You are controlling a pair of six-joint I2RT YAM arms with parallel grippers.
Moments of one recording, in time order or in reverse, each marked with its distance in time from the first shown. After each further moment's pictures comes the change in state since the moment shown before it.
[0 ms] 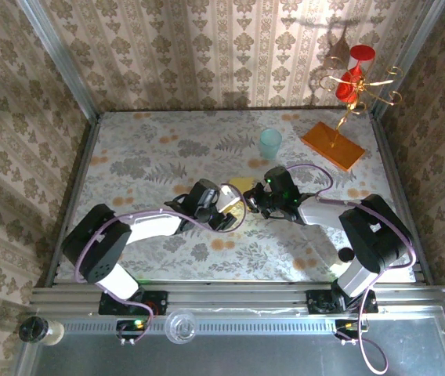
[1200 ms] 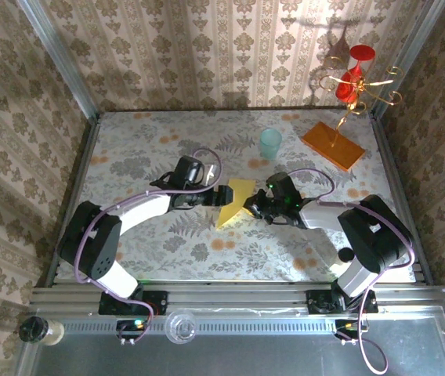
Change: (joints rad) left arm 0.182 -0.014 0.172 -0.250 0.259 -0.628; right arm -0.003 -0.001 -0.057 0.017 0.001 -0.053
